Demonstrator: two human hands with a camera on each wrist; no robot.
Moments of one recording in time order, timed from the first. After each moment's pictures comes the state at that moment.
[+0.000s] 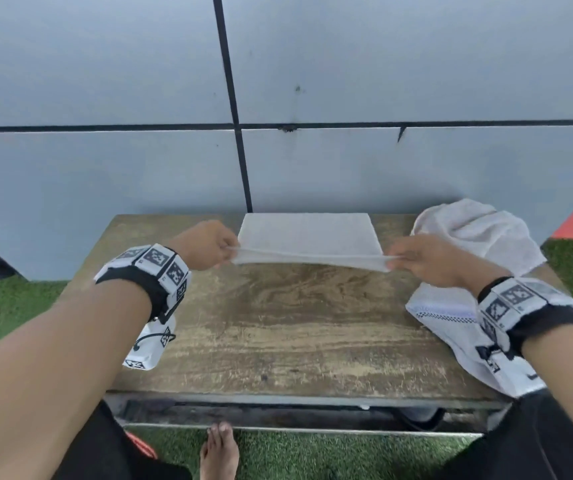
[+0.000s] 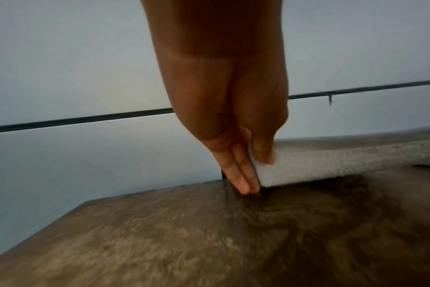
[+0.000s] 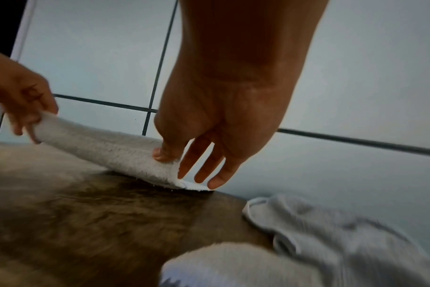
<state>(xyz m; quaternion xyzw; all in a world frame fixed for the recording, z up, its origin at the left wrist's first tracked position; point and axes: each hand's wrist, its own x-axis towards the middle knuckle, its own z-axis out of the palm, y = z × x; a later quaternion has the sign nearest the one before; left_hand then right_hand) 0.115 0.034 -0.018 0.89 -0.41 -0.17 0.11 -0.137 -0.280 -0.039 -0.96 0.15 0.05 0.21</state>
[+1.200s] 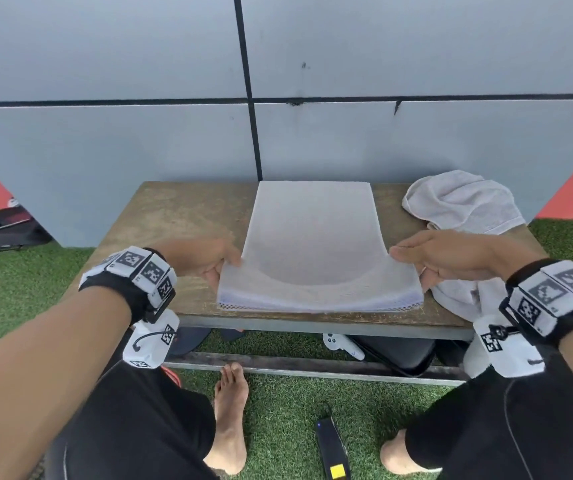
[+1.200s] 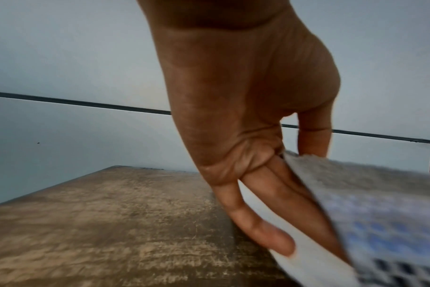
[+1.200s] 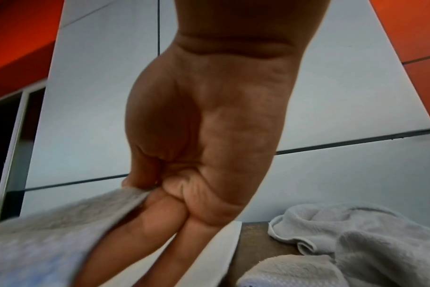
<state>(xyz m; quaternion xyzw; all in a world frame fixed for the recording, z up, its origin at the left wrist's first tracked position) -0.002 0.107 -0.014 0.84 -0.23 -0.42 0.26 -0.237 -0.199 0.005 -0.78 0.19 0.23 0.55</state>
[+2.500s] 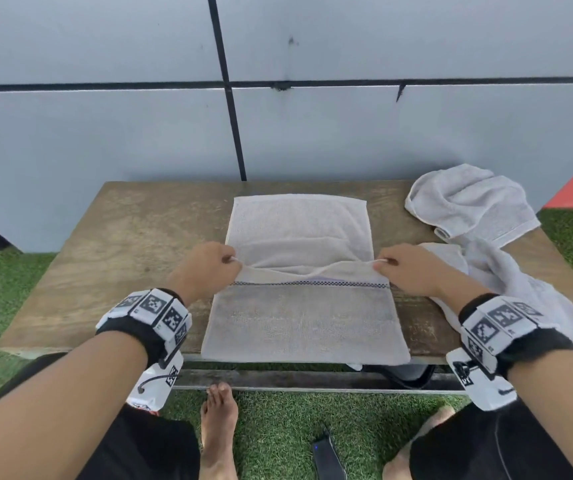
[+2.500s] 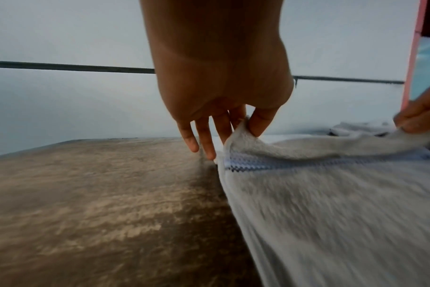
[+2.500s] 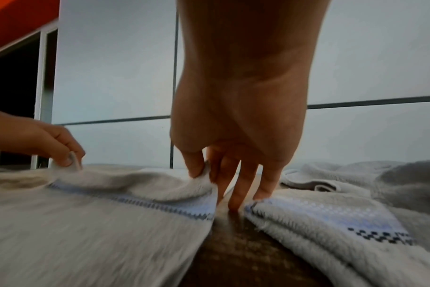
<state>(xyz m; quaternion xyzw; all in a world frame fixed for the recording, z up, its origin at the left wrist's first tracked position) 0.043 0.063 -0.088 0.91 -0.34 -0.15 0.20 -0.168 -0.229 -0.082 -0.94 0.24 0.09 0.24</state>
